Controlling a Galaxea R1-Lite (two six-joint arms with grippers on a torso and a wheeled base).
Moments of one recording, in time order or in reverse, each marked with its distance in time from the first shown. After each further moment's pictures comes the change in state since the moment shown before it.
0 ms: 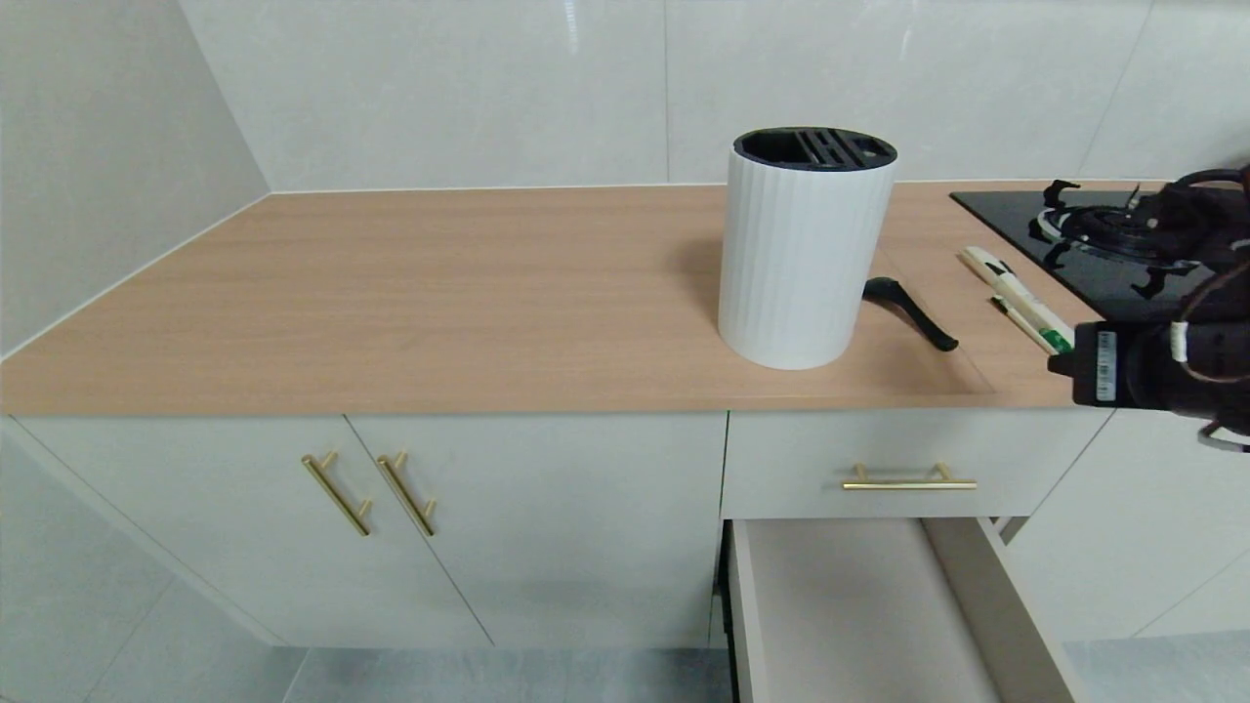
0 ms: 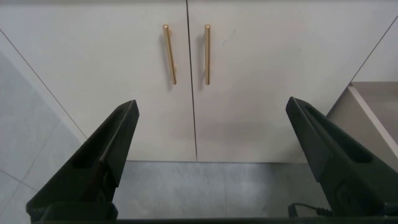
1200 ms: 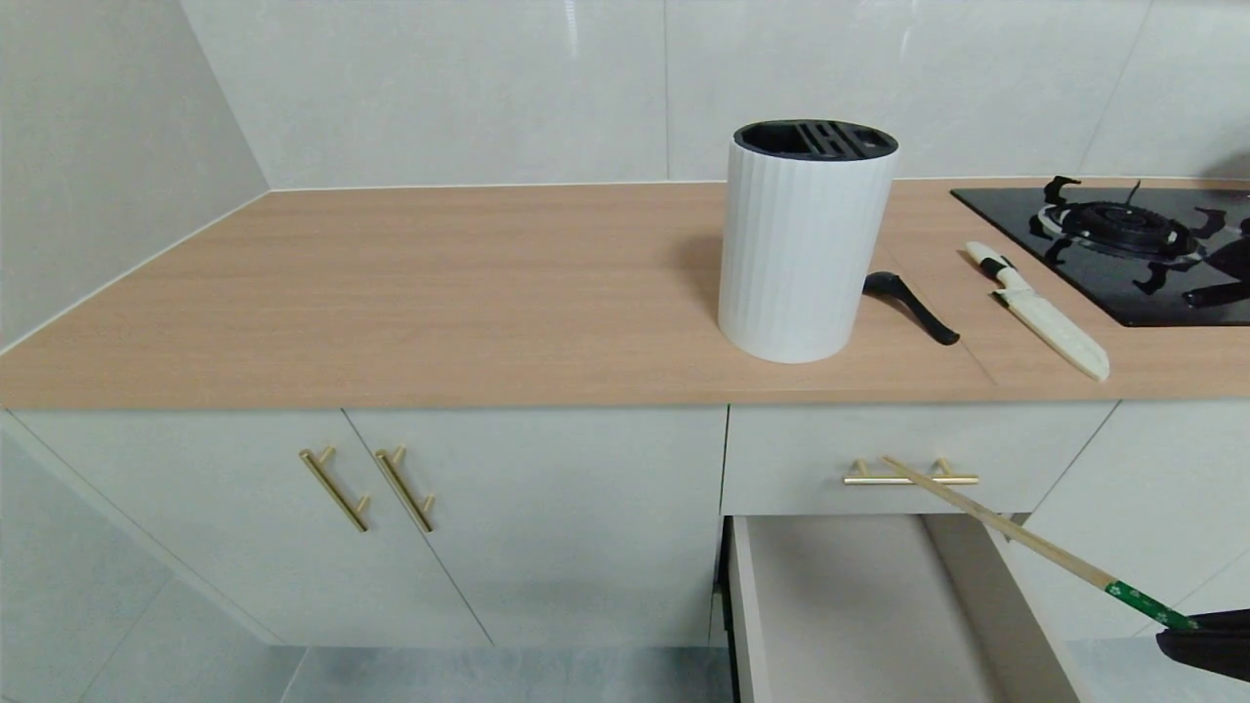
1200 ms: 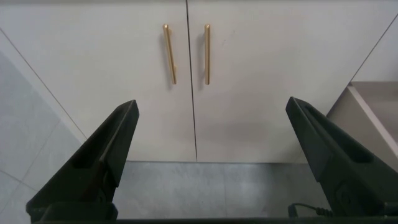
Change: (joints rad) left arm 0.000 0.000 0.000 0.000 0.000 0.000; right arm 0.121 -0.351 0.206 0.417 0.393 -0.163
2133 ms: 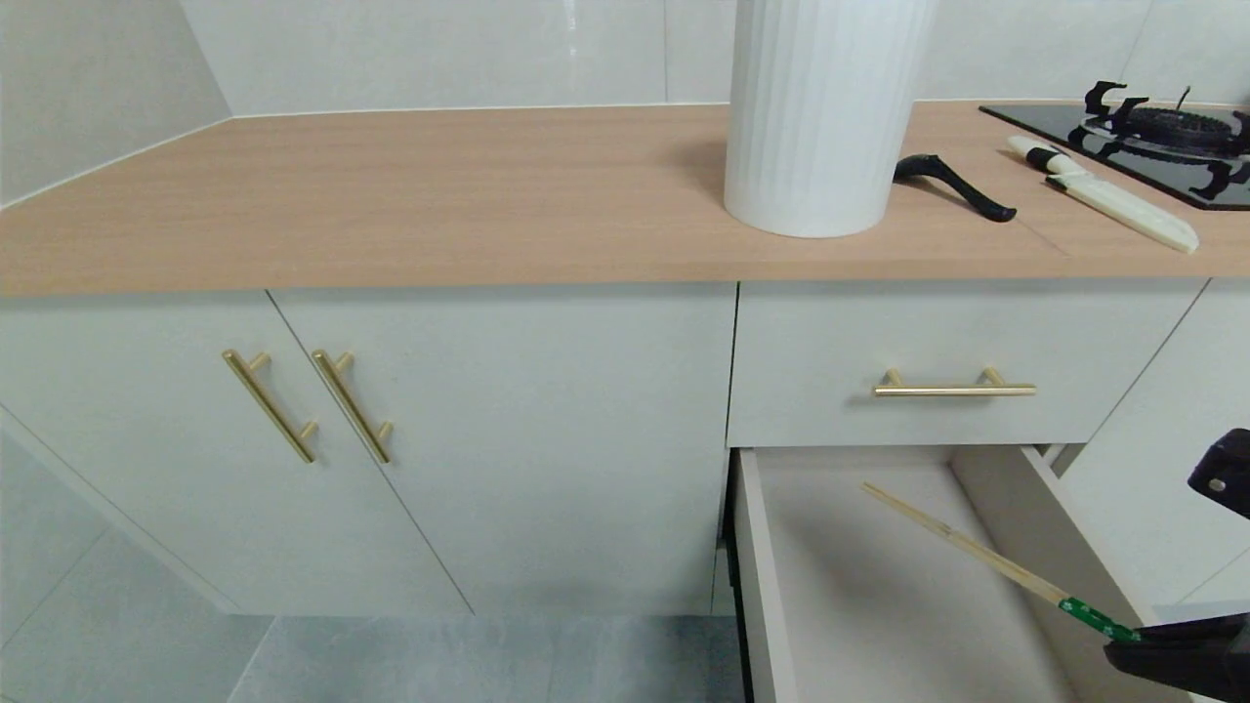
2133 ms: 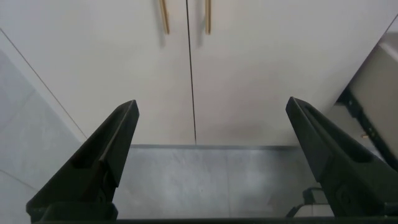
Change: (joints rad) left arm 0.000 0.000 0.000 0.000 0.000 0.000; right arm 0.000 0.068 0.102 -0.125 -0.001 -0.007
